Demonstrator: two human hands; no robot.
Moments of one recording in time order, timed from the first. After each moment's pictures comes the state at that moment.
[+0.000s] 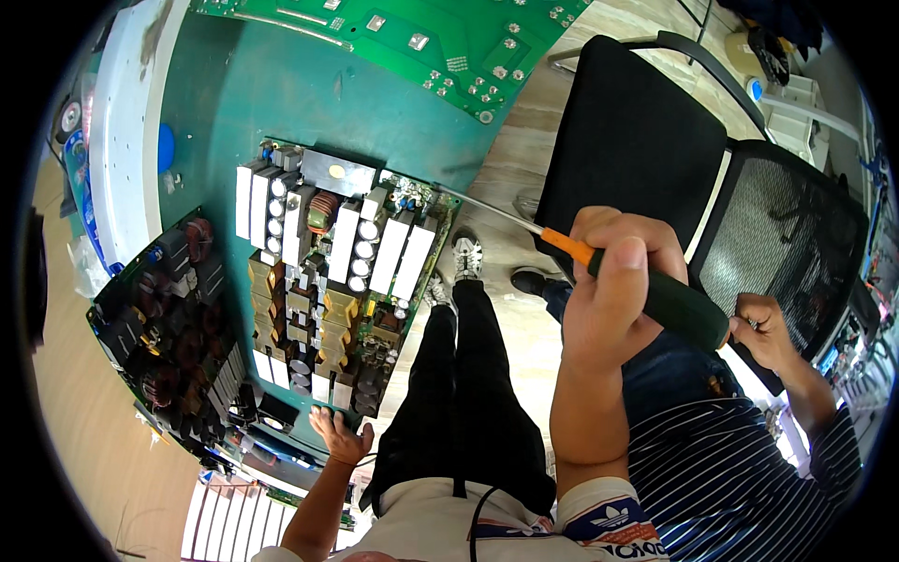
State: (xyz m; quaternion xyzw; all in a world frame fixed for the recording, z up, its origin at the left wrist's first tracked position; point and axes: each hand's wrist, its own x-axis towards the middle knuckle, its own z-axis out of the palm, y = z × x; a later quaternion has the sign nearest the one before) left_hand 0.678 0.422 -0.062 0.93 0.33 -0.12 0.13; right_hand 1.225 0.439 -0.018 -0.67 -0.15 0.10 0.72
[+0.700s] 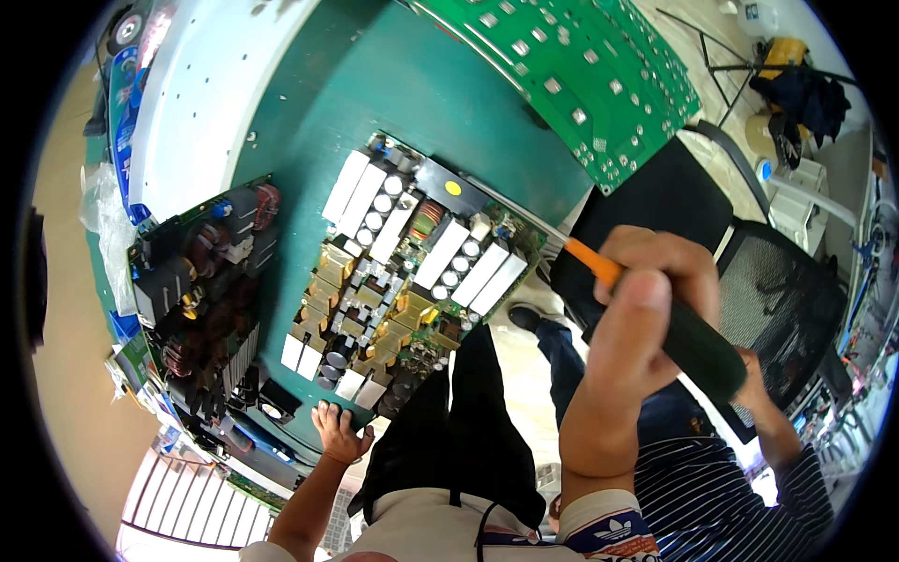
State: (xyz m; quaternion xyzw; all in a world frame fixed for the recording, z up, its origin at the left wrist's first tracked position) left_hand 0.701 0.431 -0.053 0.91 0.37 -0.12 0.15; right_hand 1.214 0.510 0.027 -0.65 -0.30 0.13 0.68
